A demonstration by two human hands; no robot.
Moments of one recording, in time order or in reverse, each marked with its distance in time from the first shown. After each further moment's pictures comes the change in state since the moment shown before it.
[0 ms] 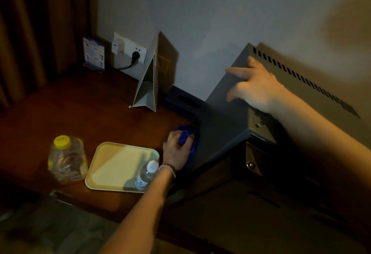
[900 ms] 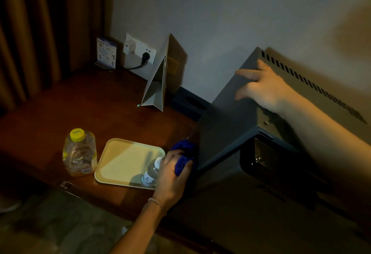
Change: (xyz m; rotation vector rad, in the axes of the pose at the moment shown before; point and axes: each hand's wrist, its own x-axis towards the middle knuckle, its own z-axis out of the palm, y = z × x) left_hand -0.085 -0.013 -0.028 0.075 0.018 0.213; right_hand -0.001 0.001 0.001 0.058 0.005 -0.008
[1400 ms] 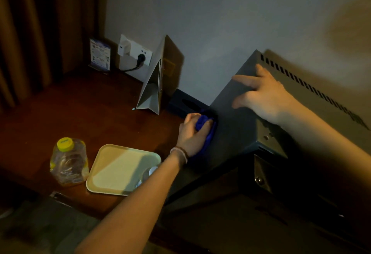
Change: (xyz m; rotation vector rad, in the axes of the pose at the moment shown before) left_hand 0.133 0.043 0.033 -0.091 -0.087 0.019; right_hand 0.002 0.000 -0.001 -0.041 -0.015 -0.003
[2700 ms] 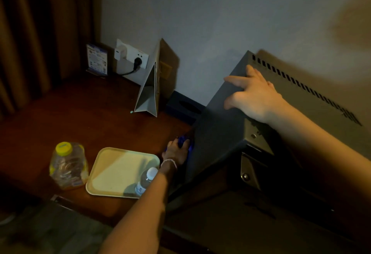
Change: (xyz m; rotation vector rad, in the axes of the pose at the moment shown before) left_hand -0.008 -0.064 0.003 0.248 -0.004 -0.522; right_hand 0.008 0.007 0.002 -0.081 0.012 -0.034
